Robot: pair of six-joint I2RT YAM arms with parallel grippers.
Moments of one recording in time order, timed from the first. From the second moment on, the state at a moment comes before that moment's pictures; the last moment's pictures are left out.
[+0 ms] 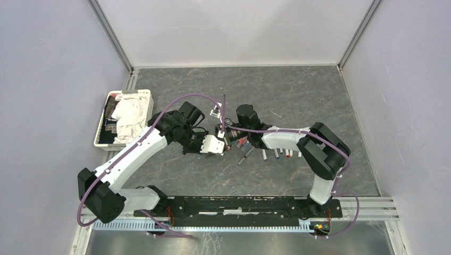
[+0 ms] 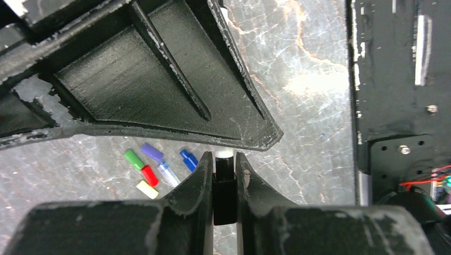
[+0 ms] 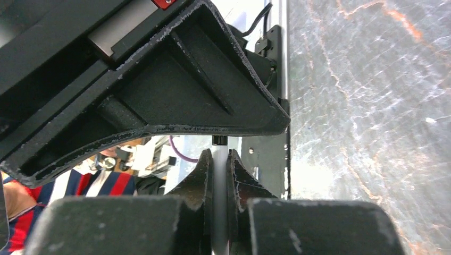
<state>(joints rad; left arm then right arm) -0.62 1.24 1.15 -1.15 0.42 1.13 0.80 1.81 0.98 0.60 -1.11 0.81</state>
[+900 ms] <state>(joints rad) -0.42 1.40 1.02 -0.91 0.32 1.18 0.55 1.36 0.73 0.01 -0.72 0.33</state>
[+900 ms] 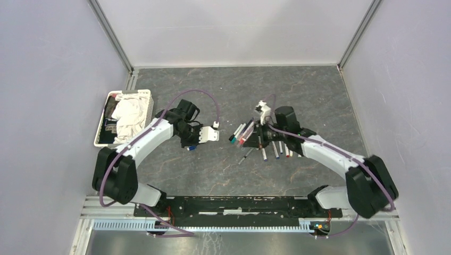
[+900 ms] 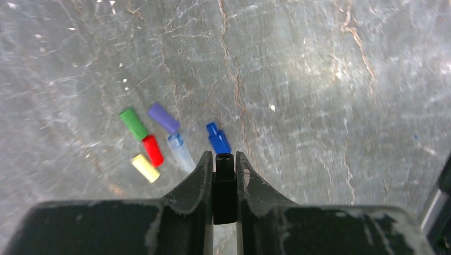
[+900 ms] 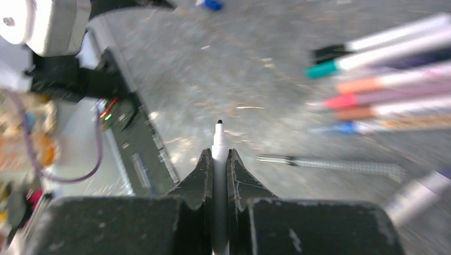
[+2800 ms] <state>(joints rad) -0.23 1.35 1.39 -0.84 0.32 0.56 0.47 1.28 0.70 -0.07 0.18 0.28</state>
